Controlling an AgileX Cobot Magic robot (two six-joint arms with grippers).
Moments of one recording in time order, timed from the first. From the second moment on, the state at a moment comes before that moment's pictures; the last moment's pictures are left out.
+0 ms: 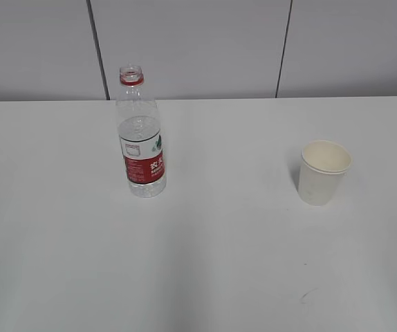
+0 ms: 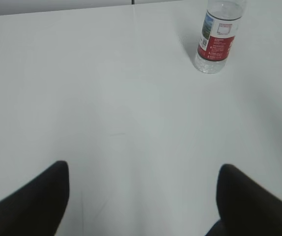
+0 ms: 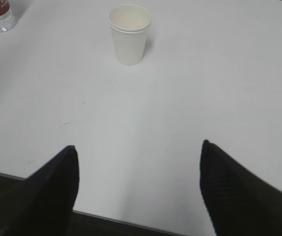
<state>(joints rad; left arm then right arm) -0.08 -0.02 -0.51 -0.02 1.11 0.05 0.05 -0.02 -0.50 0.05 1.14 -0.16</state>
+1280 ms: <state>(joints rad) -0.08 0.64 -0.49 -0.10 0.03 0.19 0.05 0.97 -0.40 0.14 -0.27 -0.14</state>
